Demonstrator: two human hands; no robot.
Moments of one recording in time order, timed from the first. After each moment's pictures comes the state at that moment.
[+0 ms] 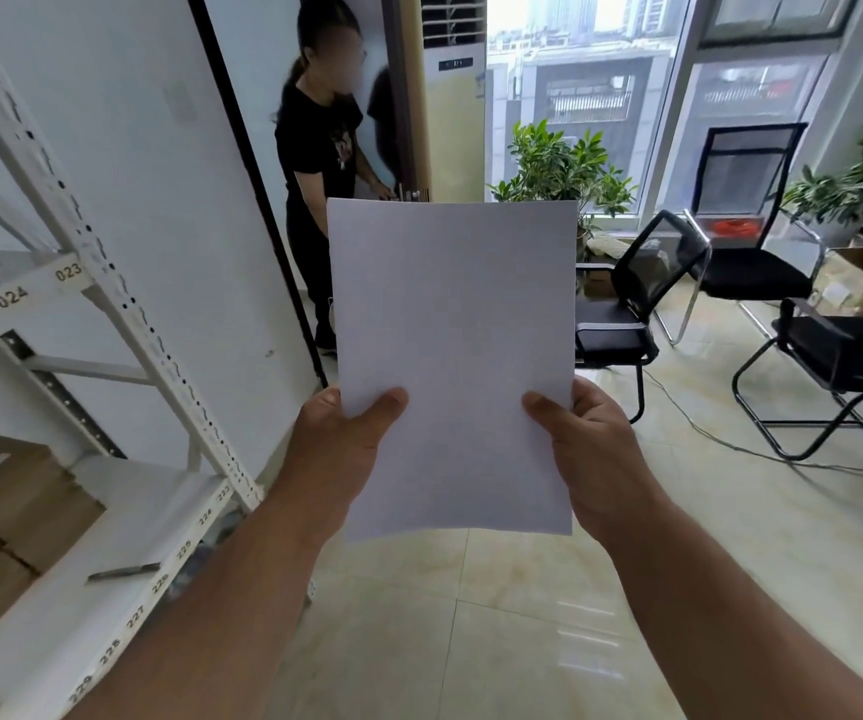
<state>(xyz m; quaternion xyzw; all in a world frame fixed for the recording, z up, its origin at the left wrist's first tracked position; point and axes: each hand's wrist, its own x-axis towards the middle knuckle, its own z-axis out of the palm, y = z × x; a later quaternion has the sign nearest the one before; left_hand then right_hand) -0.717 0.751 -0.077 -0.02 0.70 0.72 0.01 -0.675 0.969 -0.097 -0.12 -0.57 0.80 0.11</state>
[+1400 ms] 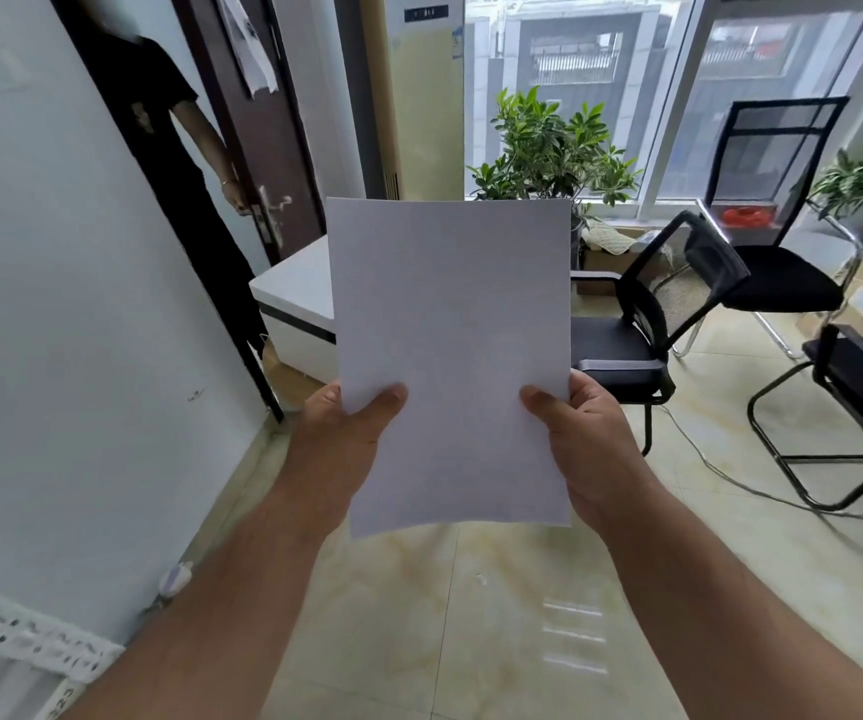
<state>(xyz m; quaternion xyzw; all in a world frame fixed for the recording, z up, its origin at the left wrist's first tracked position) -1.083 0.888 -0.116 -0.03 0.69 0.72 0.06 -1.045 1.108 -0.146 -0.17 -0.59 0.78 0.10</state>
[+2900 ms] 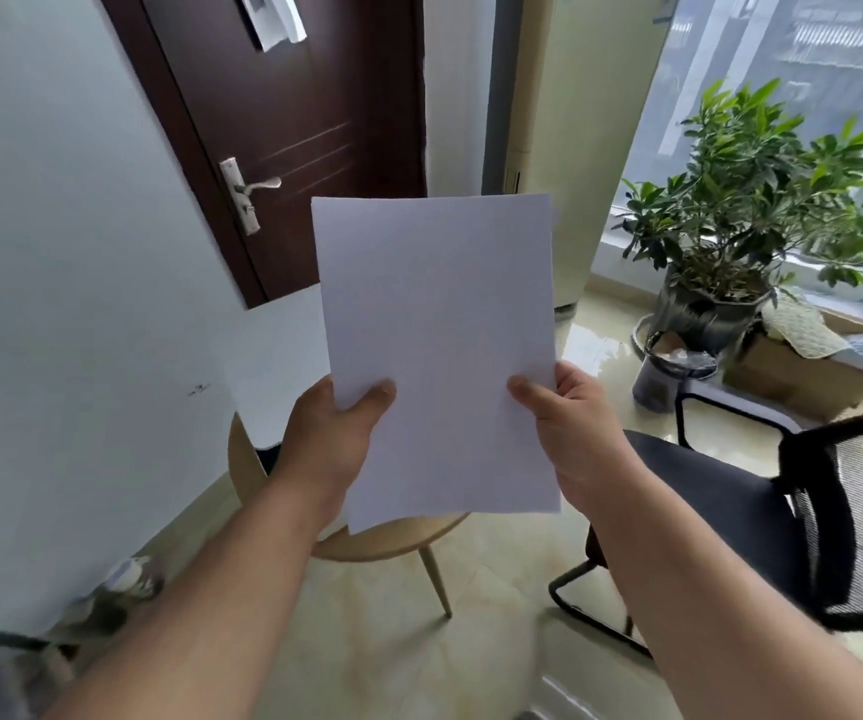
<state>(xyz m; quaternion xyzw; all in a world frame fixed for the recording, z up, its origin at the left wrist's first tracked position) -1.500 1.048 -0.161 -0.18 0.69 0.69 -0.06 -1.561 1.267 -0.178 -0.06 -0.66 0.75 -0.09</state>
